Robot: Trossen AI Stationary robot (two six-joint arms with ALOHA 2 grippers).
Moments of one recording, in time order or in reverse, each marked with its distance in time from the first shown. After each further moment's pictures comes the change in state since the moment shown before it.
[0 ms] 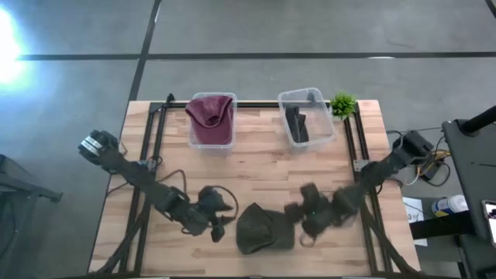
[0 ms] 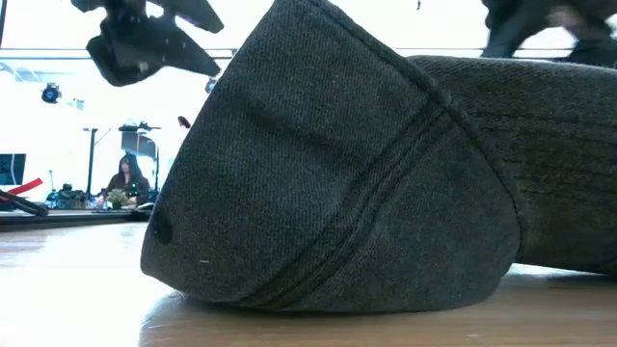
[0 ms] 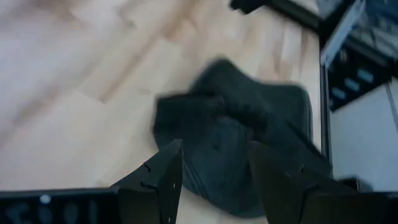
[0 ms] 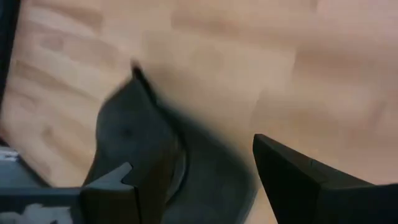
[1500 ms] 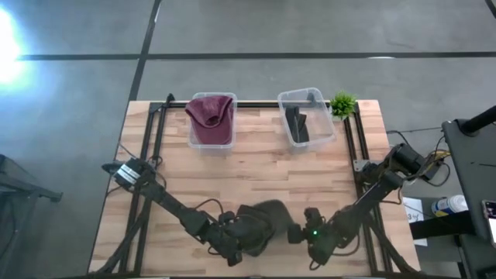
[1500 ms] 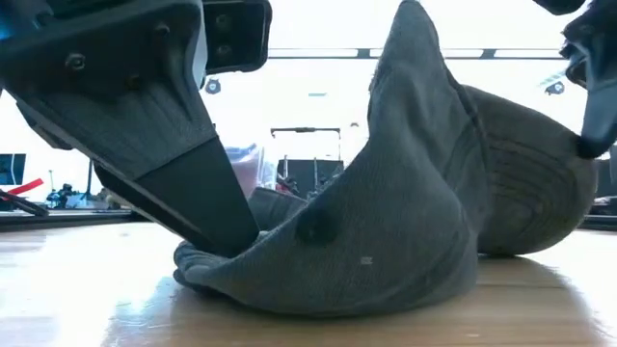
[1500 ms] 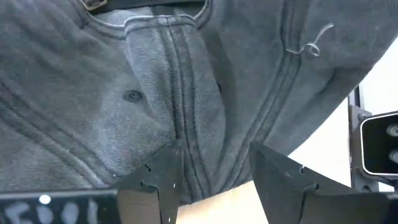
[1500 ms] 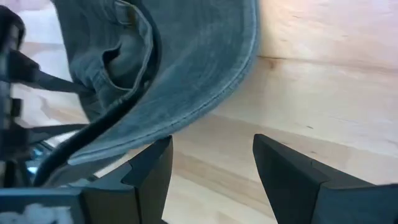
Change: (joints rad) left arm -0.008 0.481 0.213 0.141 0.257 0.021; right arm 0.172 0.181 -0.074 0.305 -0.023 0.399
